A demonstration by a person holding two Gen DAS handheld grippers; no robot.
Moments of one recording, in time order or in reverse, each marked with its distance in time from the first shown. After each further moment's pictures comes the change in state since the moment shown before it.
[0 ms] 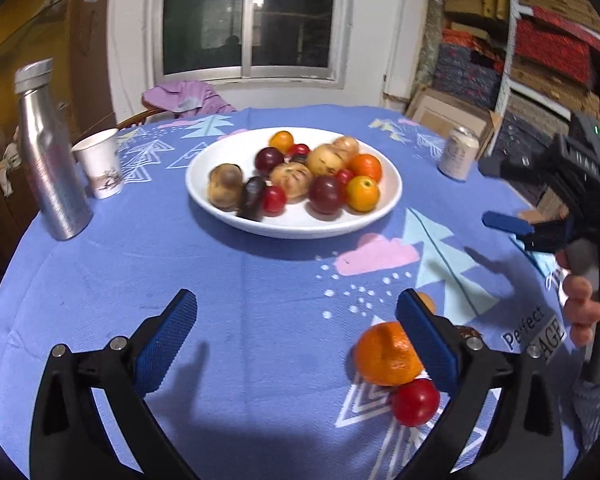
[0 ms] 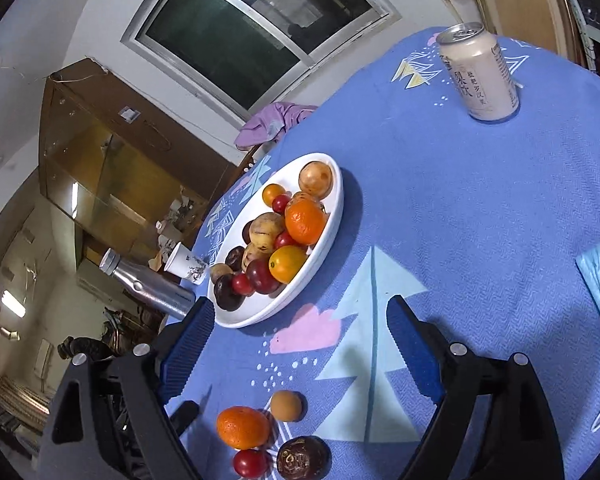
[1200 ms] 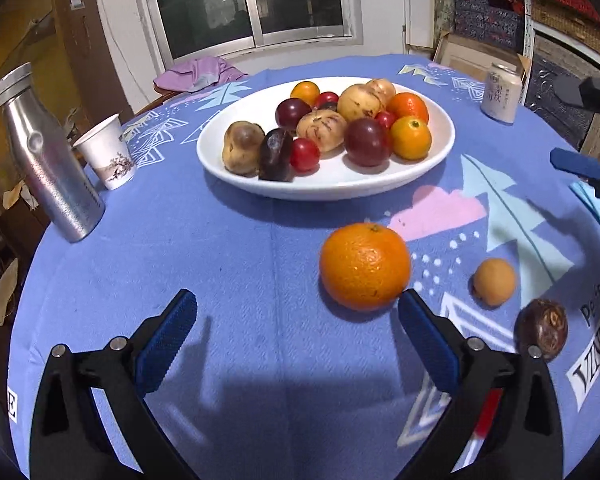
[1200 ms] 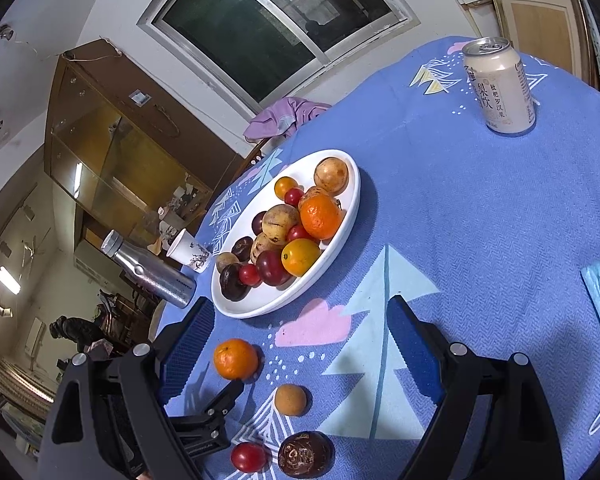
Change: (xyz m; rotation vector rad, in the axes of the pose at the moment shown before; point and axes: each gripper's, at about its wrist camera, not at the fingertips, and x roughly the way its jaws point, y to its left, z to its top) left arm 0.048 0.005 0.001 0.080 0.127 0.156; right arm 0.001 0.010 -0.002 -0.072 0.005 -0.008
